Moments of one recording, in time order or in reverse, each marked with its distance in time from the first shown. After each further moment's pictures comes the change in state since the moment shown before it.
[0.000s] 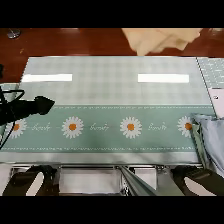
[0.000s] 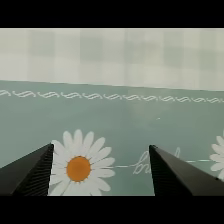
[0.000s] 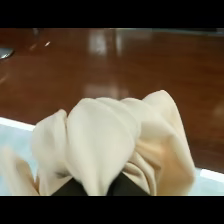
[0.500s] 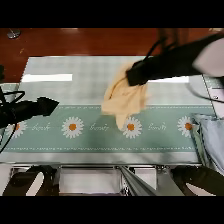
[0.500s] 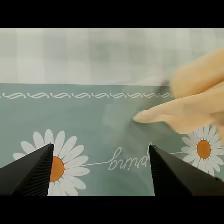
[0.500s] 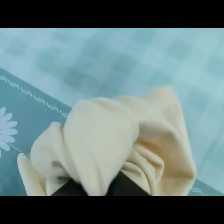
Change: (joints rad) left arm -0.015 0.011 -0.018 -0.092 -0.003 0.040; right arm 0.376 -0.100 -0.456 -0.076 0.018 0.180
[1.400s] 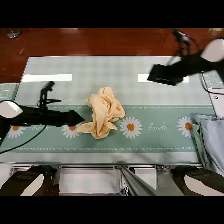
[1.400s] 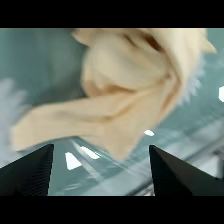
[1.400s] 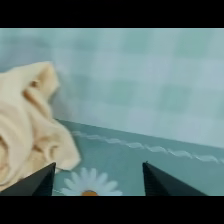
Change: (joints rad) left arm -0.150 -0.309 -0.112 -0.272 -0.042 0.199; right arm -0.507 -0.016 -0.172 0.283 0.051 -0.100
